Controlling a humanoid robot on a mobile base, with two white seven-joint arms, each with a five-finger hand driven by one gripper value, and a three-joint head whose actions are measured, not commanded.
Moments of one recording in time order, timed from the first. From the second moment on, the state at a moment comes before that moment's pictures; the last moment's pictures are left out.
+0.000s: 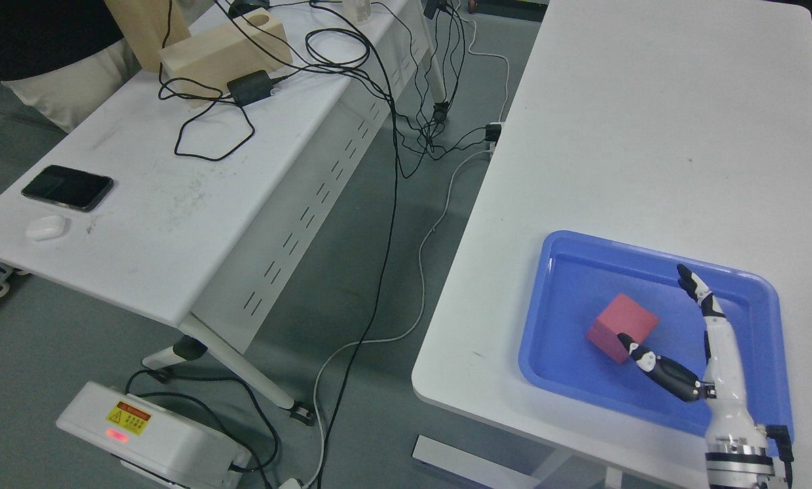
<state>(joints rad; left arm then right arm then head) -0.07 0.00 0.09 0.00 0.00 -0.10 -0.08 0.26 0.00 -0.08 -1.72 0.46 -0.39 -0.02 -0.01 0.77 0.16</state>
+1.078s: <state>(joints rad) -0.07 0.00 0.09 0.00 0.00 -0.10 -0.08 0.26 0.00 -0.12 -1.72 0.14 -0.39 -0.02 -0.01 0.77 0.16</state>
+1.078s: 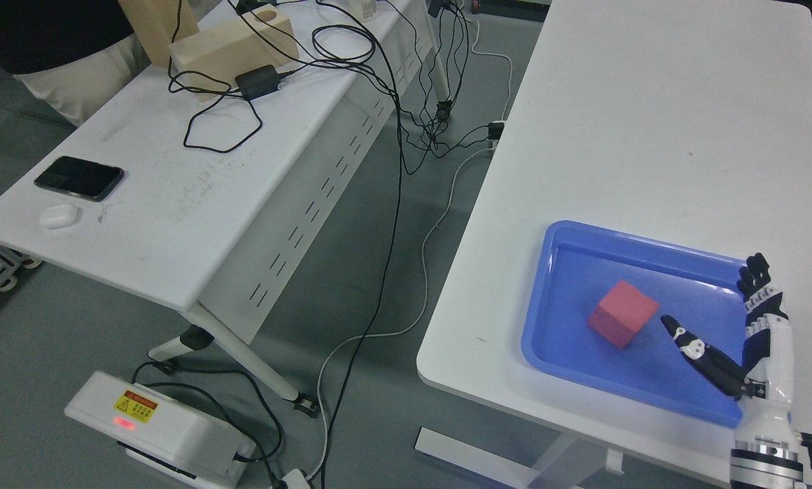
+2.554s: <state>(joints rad) -0.07 0.00 0.09 0.00 0.00 -0.10 -0.08 0.27 0.00 -0.16 -1.72 0.06 -0.20 -0.04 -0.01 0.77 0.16</state>
